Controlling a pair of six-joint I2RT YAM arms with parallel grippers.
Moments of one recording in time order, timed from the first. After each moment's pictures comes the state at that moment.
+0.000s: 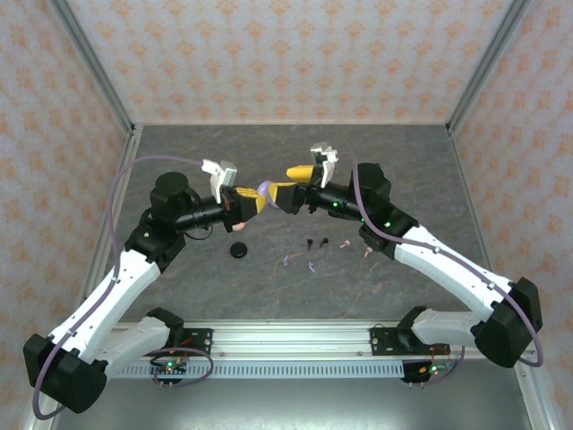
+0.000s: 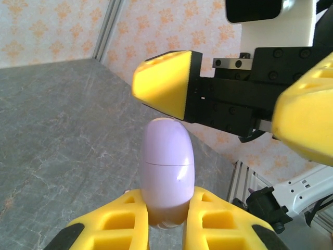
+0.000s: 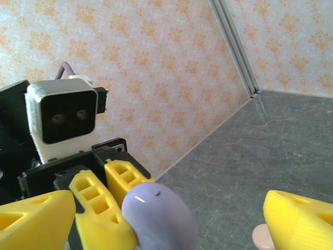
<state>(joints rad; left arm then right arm) -0.36 0.96 0.85 -0.09 0.73 -0.35 0.72 1.21 1.00 0.17 -0.43 0.49</state>
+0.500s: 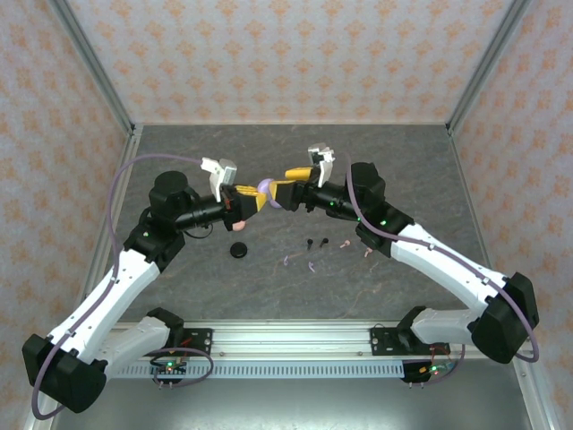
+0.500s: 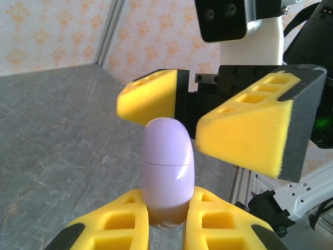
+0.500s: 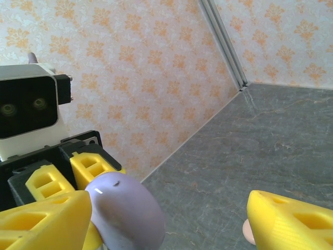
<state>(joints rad) -0.37 0.96 0.87 -0.09 0.71 -0.35 0.71 1.23 0.99 0.16 -0.40 0.49</state>
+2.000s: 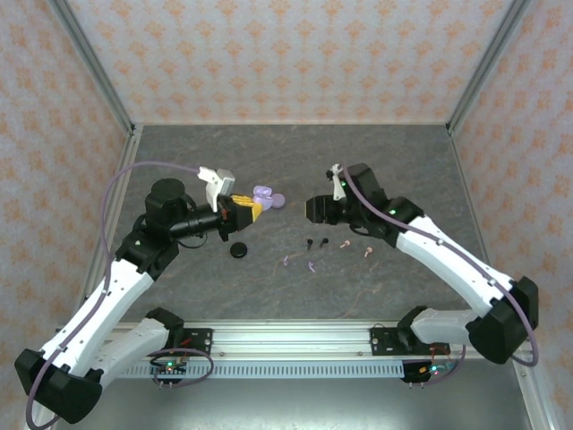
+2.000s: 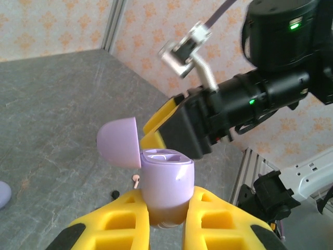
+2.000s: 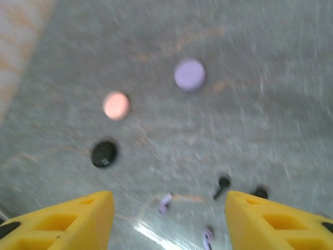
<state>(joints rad) -0.38 0.88 0.85 -0.25 0.68 -0.28 0.66 1.26 1.10 -0.64 -0.11 0.48</state>
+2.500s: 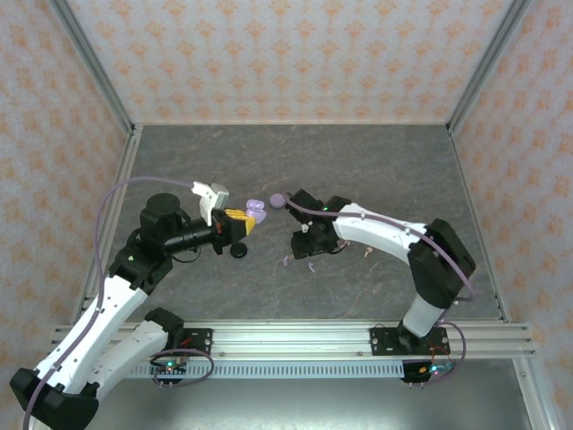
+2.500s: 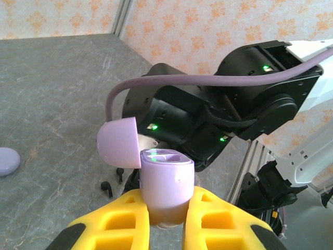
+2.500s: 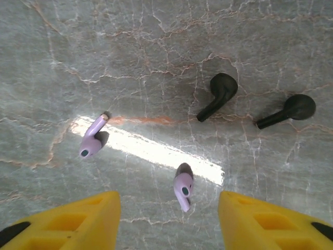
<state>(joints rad) -0.38 0.76 0.77 -0.32 0.64 -0.28 0.82 1.70 1.20 -0.86 -0.04 0.51</state>
